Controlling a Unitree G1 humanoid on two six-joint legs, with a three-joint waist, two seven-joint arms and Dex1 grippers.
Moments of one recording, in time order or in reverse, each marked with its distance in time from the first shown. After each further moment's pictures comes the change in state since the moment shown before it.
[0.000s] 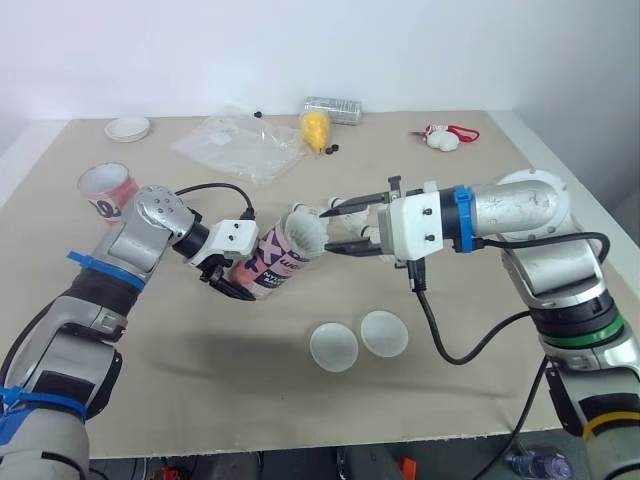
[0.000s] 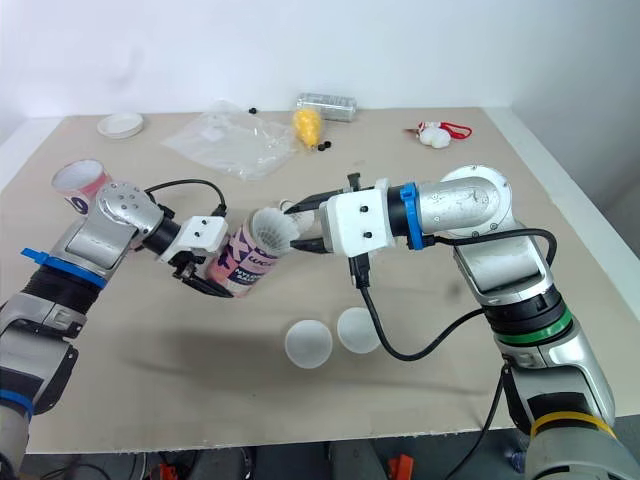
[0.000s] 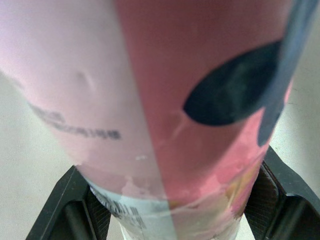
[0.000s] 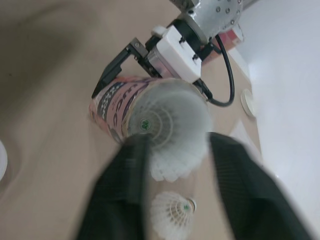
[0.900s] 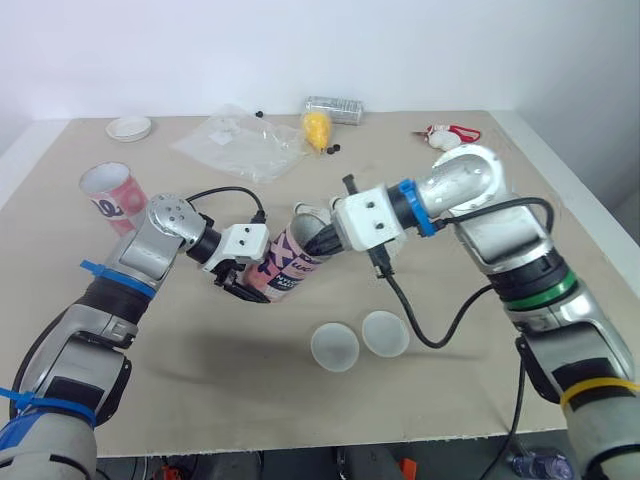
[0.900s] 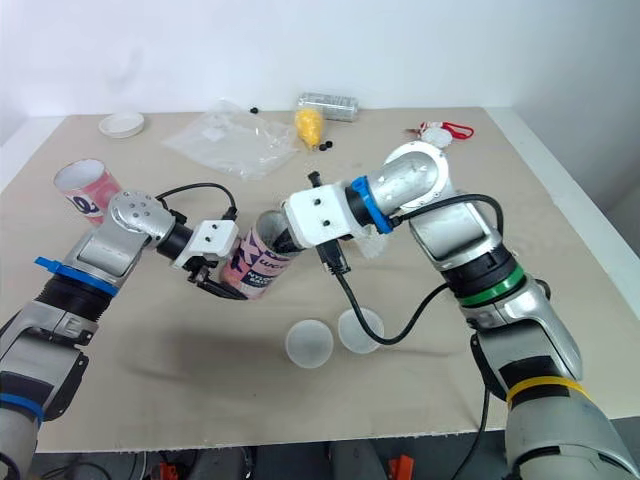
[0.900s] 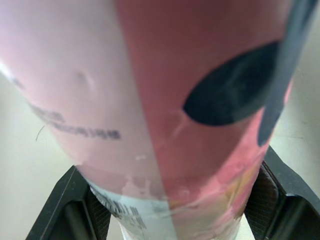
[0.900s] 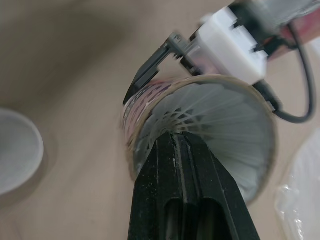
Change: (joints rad) left arm 0.036 -0.051 0.019 -0.038 -0.019 0.004 0.049; right arm -0.231 0.120 0.214 0.295 -0.093 -0.049 0.193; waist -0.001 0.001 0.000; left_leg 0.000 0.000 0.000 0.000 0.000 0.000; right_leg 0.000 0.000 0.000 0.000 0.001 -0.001
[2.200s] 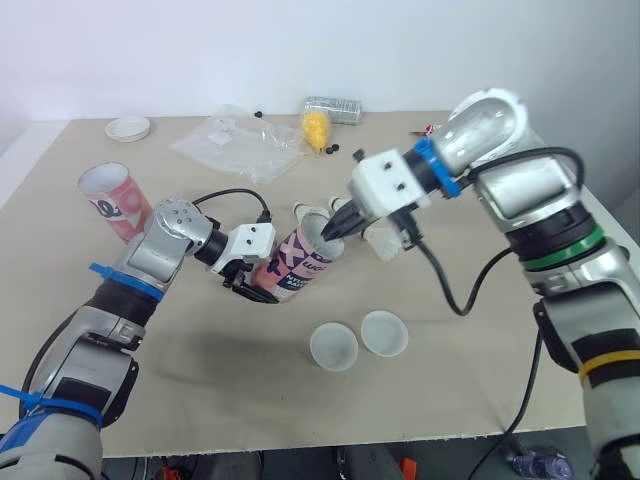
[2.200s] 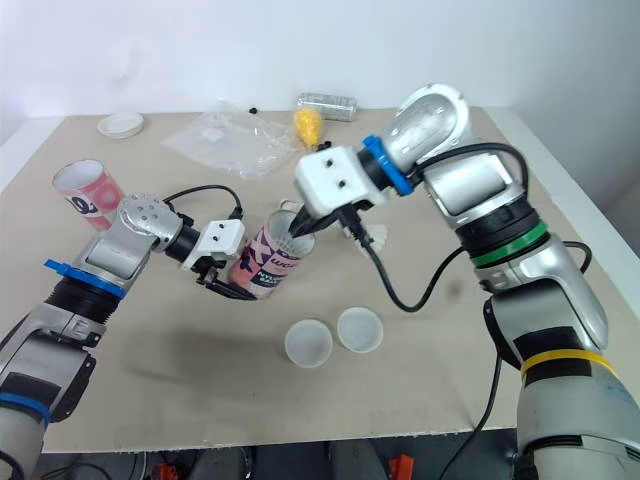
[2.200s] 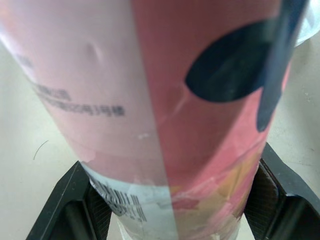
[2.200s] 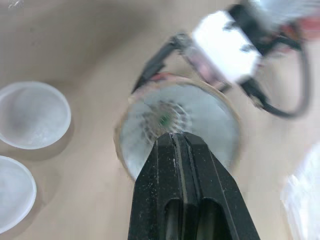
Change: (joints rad) left arm 0.019 -0.039 0.013 -0.008 -0.019 0.025 0.047; right arm -0.185 -0.107 -0.002 0.149 0.157 0.056 0.154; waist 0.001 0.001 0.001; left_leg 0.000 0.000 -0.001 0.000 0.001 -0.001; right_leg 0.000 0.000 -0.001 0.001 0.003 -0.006
